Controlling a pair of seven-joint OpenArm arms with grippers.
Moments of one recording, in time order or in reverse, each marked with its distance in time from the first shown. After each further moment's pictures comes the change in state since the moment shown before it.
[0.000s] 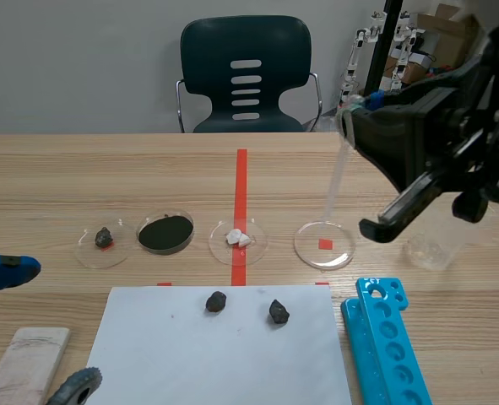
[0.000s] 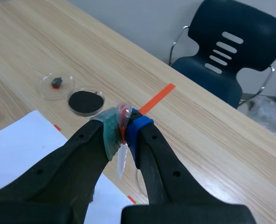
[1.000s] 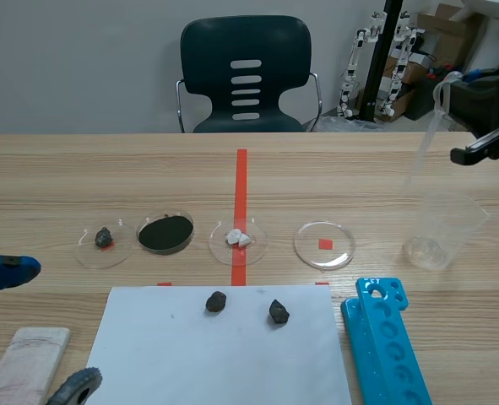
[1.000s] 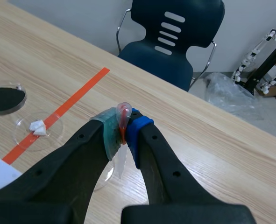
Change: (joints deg) left arm 0.0 0.0 0.0 0.0 0.0 0.0 0.0; right arm 10.0 12.1 5.7 -19.6 8.5 -5.2 6.6
